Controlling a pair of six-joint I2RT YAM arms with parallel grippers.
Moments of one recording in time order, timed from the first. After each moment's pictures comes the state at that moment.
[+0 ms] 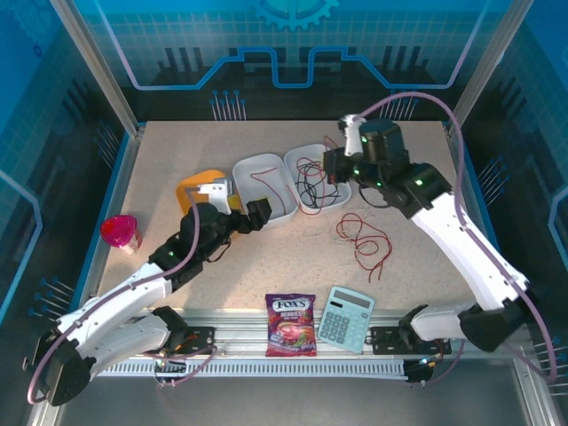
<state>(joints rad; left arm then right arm) -0.62 0.91 0.61 0.06 -0.17 -0.56 0.59 1.36 1.57 -0.73 -0.03 0.36</state>
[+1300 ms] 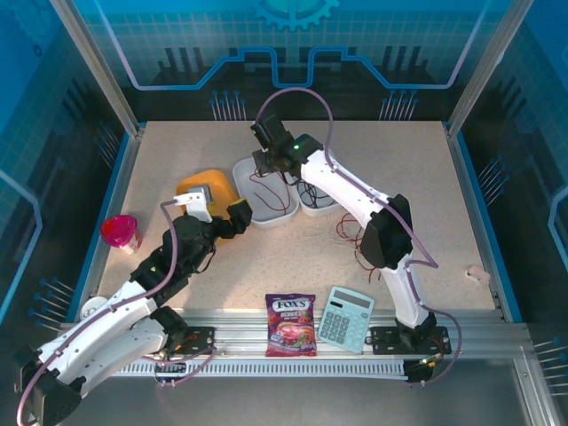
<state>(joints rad) -0.62 0.73 0.57 -0.05 -0.32 -0.55 0.73 2.19 2.19 -0.84 0.24 0.25</state>
